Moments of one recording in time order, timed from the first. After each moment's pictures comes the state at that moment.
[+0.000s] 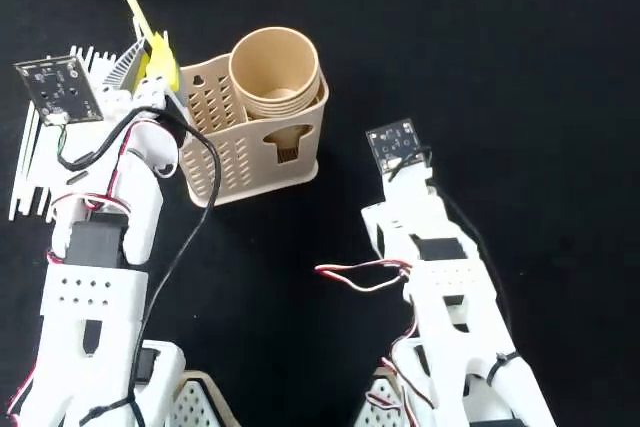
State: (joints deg) left arm -1.7 -53.4 46.9 16.9 13.2; right arm -4.3 -40.2 75.1 27.1 14.4
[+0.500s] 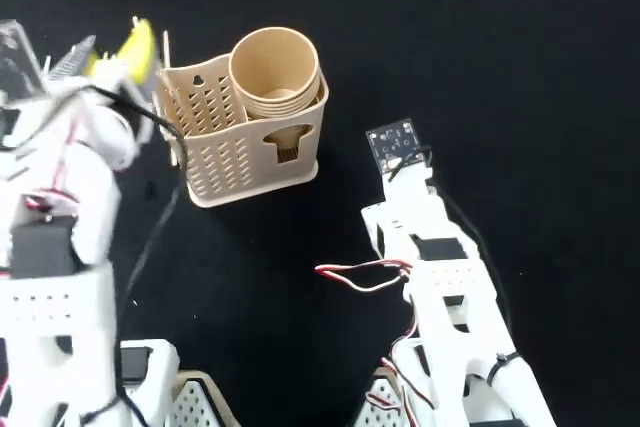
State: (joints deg) left arm -10.1 -49.8 24.3 44.5 11.4; right arm -4.3 -40.2 75.1 27.1 14.4
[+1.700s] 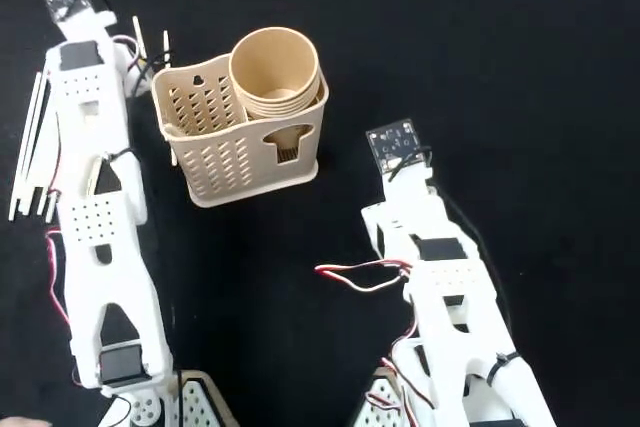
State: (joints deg) left arm -17.6 64.6 -75.0 82.2 16.5; right arm -4.3 -40.2 75.1 27.1 14.4
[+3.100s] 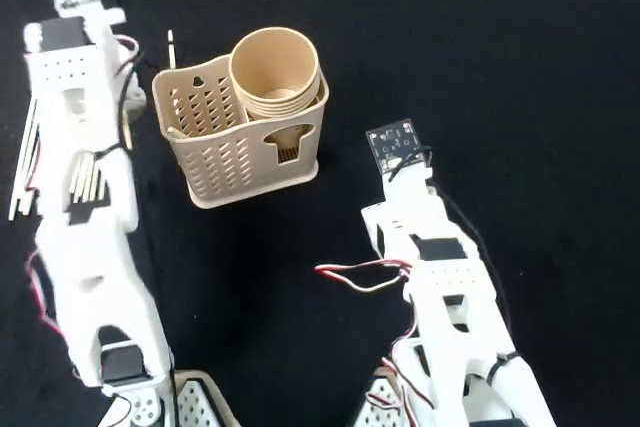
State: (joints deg) left arm -15.9 36.6 -53.0 100.6 8.3; right arm -4.3 -40.2 75.1 27.1 14.4
